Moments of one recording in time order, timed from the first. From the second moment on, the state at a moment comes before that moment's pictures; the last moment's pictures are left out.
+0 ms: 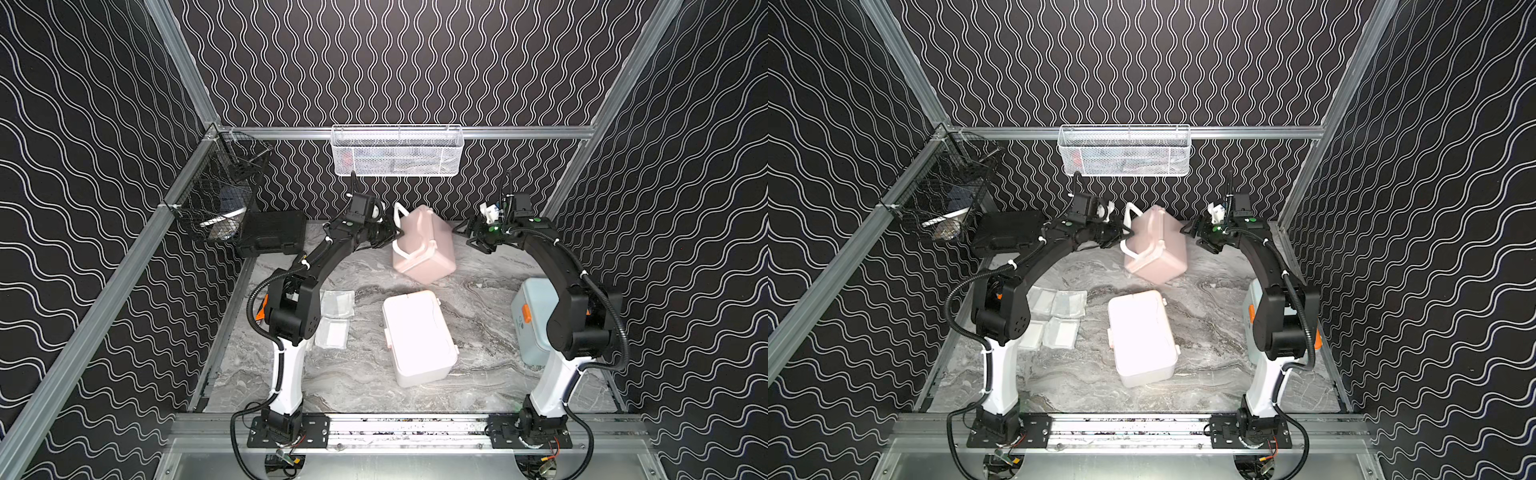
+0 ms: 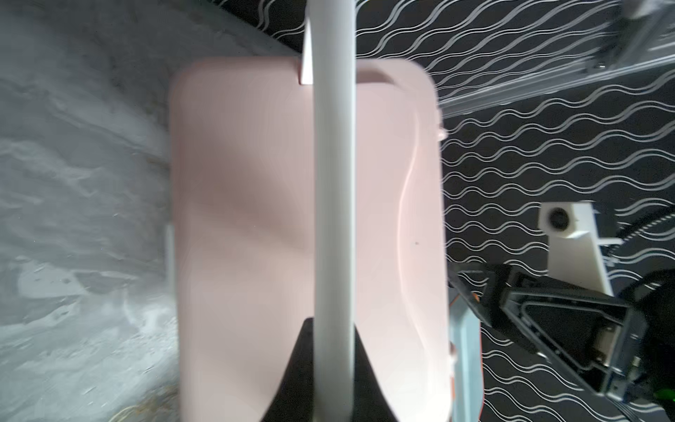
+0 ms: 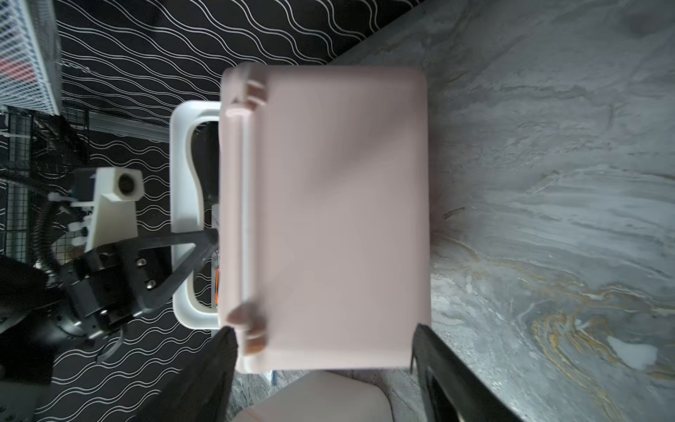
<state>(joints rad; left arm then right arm) -0.31 2.13 1.94 -0.42 0.54 -0.79 0.08 1.89 1.73 -0.68 -0.59 0.50</state>
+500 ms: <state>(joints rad) -0.45 2.28 2.10 -0.43 0.48 -0.86 0.05 1.78 1.64 -0.69 -0.57 0.52</state>
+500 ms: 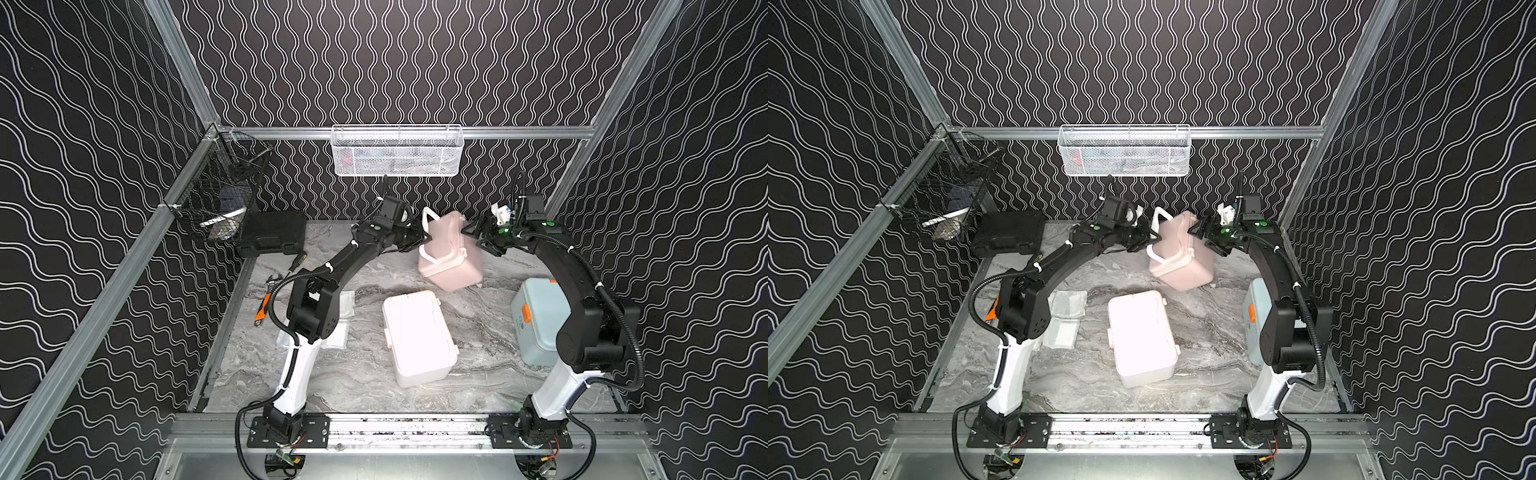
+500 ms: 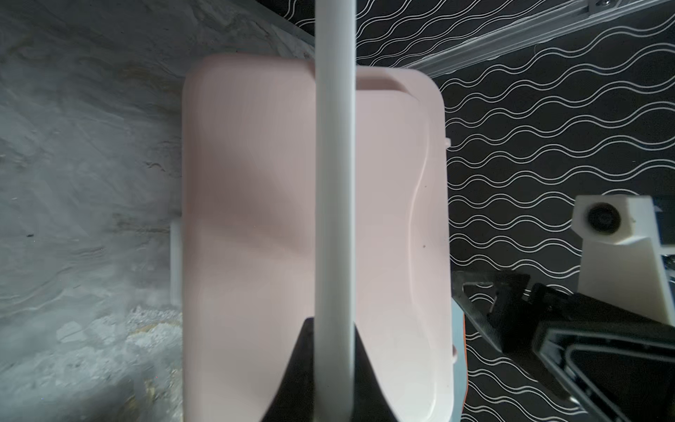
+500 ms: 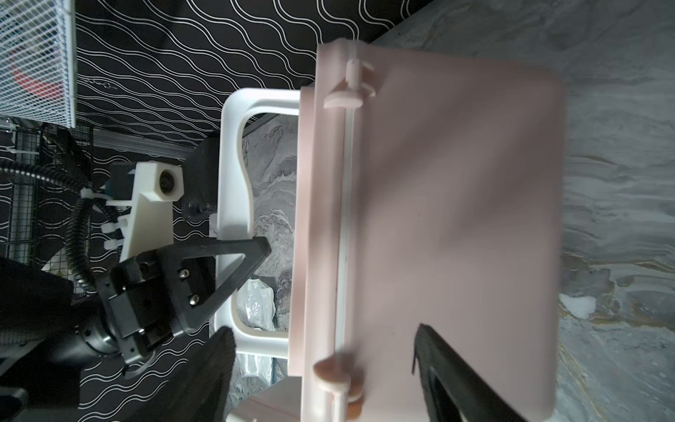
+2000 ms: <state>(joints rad) -0.47 1.62 1.68 -0.52 0.30 -0.71 0.31 1.56 1.62 -0.74 -0.52 0.51</state>
